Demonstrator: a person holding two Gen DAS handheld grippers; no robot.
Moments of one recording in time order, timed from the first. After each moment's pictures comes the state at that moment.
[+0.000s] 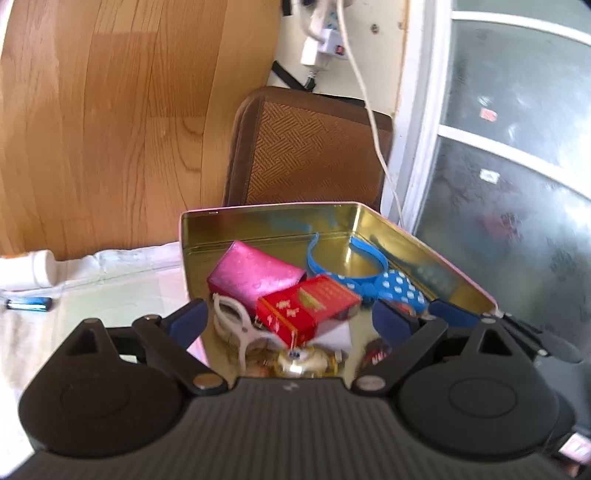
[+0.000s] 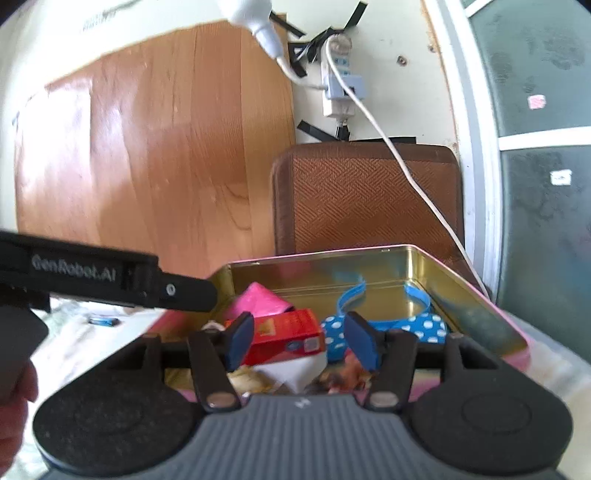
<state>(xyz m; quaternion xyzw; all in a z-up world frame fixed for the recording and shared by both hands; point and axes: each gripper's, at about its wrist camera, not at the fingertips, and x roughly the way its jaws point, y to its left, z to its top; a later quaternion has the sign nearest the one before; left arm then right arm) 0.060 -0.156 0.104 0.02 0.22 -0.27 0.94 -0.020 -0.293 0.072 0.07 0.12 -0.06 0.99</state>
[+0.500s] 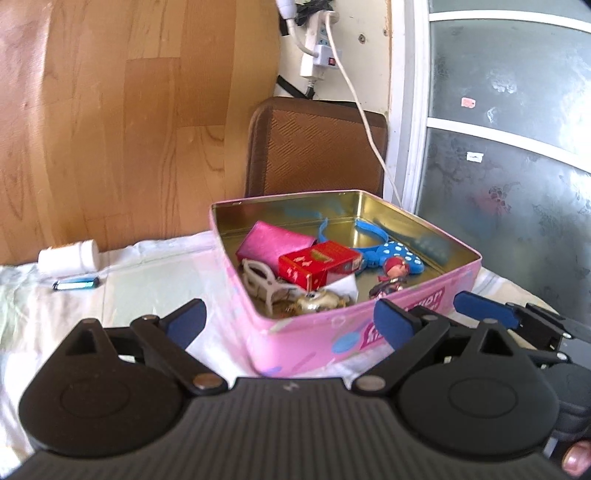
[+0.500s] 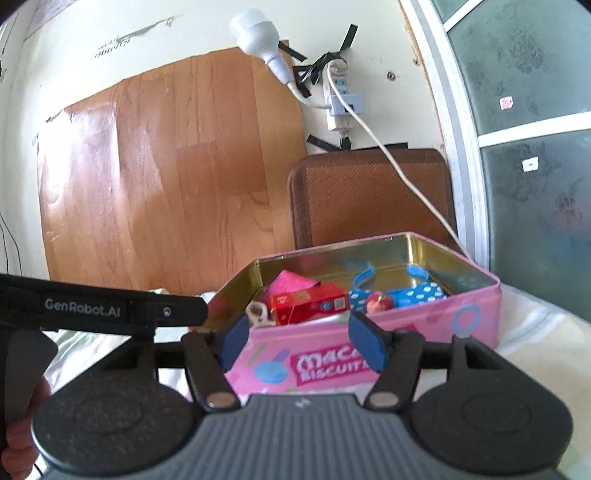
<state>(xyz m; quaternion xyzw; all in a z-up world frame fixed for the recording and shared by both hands) 0.006 -0.116 0.090 0.04 0.20 -0.25 0.95 -0.084 -0.256 0.072 0.10 0.12 -0.05 0.99</state>
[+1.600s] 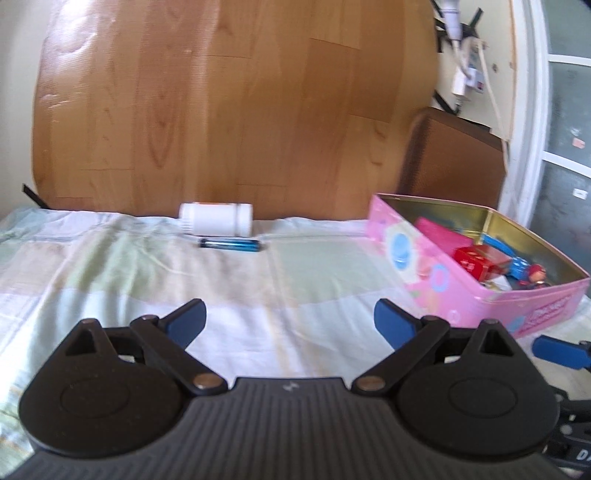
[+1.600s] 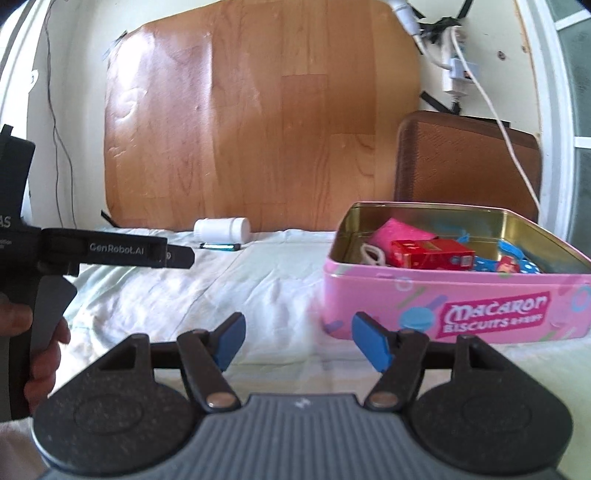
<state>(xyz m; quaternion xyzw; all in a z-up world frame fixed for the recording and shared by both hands) 0.033 0.018 0.058 -0.02 0.20 -0.11 0.97 -0.058 -0.149 0.054 0.01 0.19 0.03 0.98</state>
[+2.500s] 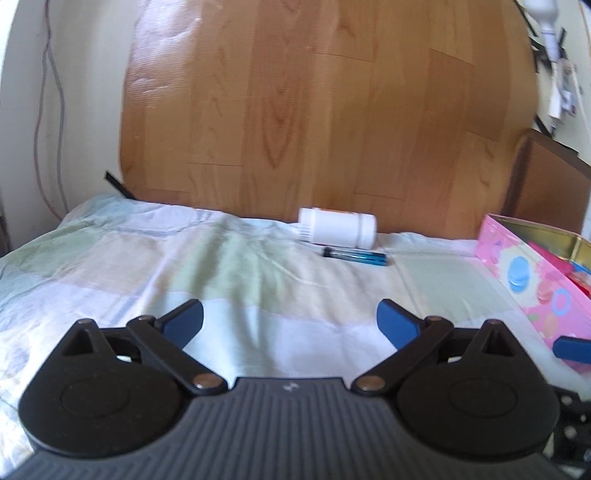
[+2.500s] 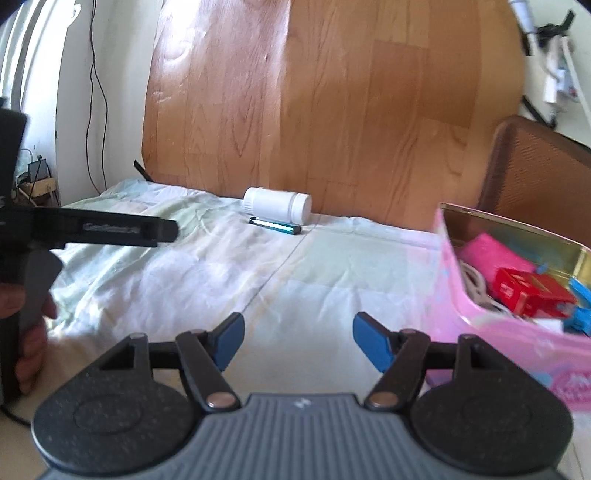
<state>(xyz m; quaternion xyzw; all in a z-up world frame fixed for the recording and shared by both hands) 0.061 0.090 0.045 -0.04 0.19 0.01 0.98 0.030 -0.086 0.046 -0.07 0.24 0.10 0.96</state>
